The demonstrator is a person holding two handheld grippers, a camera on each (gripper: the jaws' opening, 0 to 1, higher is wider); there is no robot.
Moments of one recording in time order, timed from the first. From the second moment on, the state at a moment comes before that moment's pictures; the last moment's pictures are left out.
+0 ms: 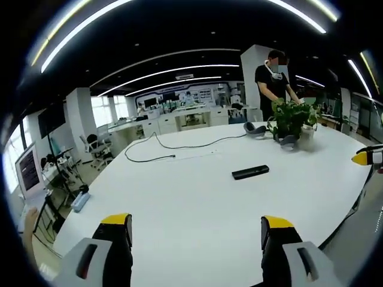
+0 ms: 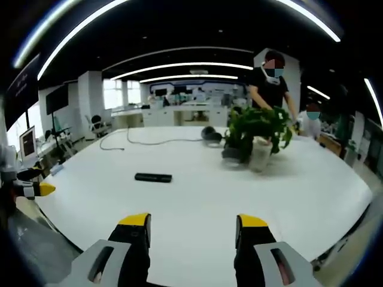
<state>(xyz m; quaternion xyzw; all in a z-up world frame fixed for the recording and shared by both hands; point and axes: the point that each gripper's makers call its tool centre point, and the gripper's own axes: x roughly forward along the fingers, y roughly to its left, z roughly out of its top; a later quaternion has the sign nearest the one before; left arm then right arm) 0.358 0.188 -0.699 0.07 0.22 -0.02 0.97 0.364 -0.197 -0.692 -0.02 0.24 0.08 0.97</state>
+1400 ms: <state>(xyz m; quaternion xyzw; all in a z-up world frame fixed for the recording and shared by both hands) 0.359 0.180 -0.704 0.09 0.24 -0.03 0.97 0.368 -0.199 -0.688 -0.03 0.22 0.07 0.97</state>
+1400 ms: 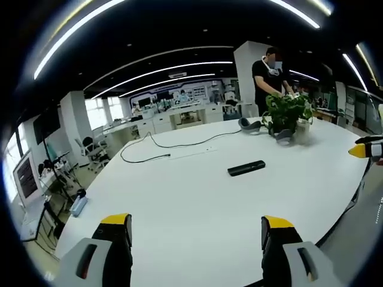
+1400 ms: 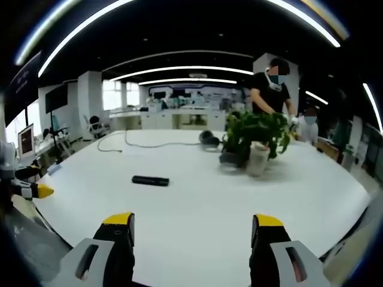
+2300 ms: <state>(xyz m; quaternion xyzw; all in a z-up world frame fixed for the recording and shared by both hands) 0.440 0.149 -0.689 0.07 0.23 -0.14 0.96 0.367 -0.194 -0.689 0.00 0.23 0.09 0.97</state>
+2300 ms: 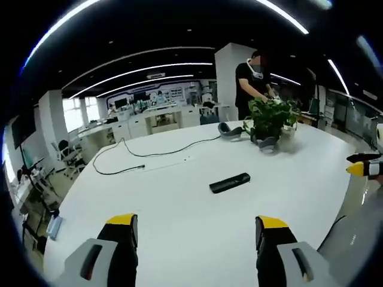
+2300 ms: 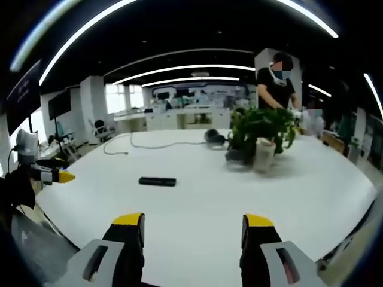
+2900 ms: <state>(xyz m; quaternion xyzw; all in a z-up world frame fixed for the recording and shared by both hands) 0.533 0.075 -0.699 0.12 0.25 -0.28 0.92 0.360 -0.188 -0.703 0.01 0.28 0.12 0.95</state>
